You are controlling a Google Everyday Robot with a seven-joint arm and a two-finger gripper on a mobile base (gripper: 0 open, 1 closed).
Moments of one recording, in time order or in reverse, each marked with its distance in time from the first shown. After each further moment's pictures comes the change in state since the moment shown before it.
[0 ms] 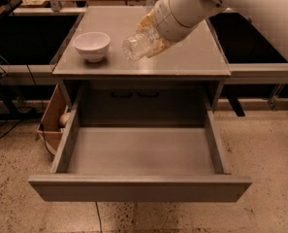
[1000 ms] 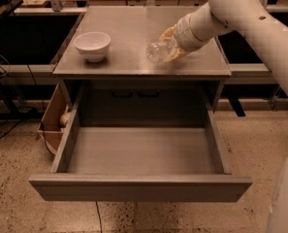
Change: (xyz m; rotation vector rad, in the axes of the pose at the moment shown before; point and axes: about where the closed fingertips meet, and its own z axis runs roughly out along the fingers) arm 0.122 0.033 0.068 0.012 0.000 0.214
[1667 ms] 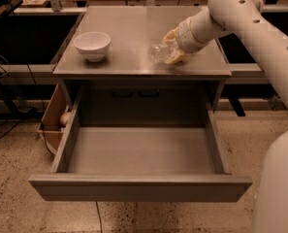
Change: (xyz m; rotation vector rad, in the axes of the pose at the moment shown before) arm 0.018 0.002 0.021 -0.019 -0.010 0.070
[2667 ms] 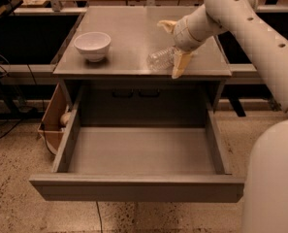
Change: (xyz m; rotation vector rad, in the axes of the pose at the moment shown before) arm -0.002 -0.007 0.007 -0.016 -0.013 0.002
